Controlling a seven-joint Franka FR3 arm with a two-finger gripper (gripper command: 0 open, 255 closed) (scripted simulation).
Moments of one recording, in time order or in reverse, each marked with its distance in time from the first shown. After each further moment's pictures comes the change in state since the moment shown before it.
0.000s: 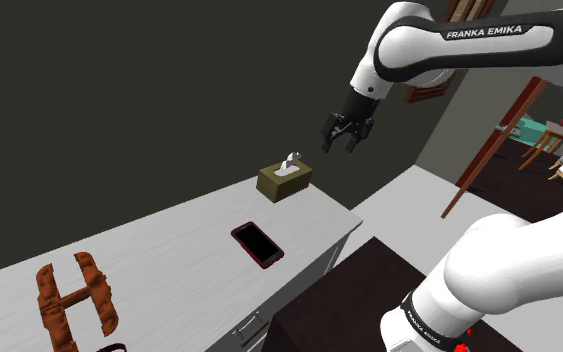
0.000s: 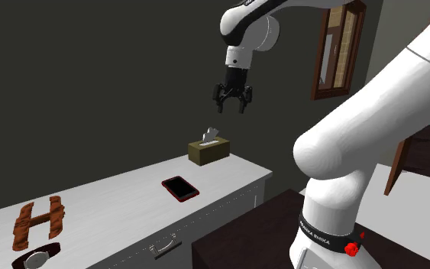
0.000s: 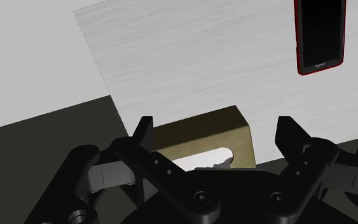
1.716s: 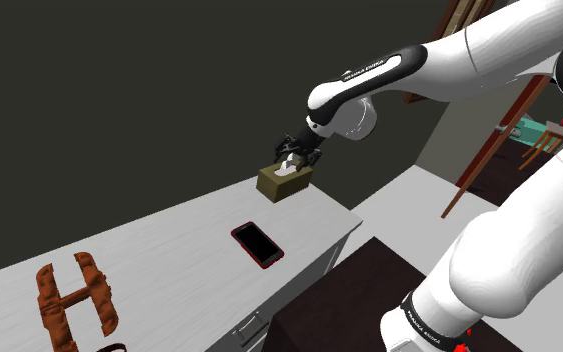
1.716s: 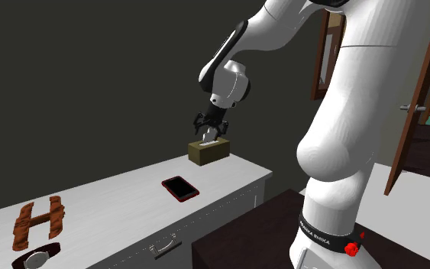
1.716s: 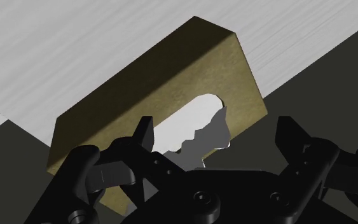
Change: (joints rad) arm 0.104 0.496 -0.064 0.018 0.431 0.659 -0.057
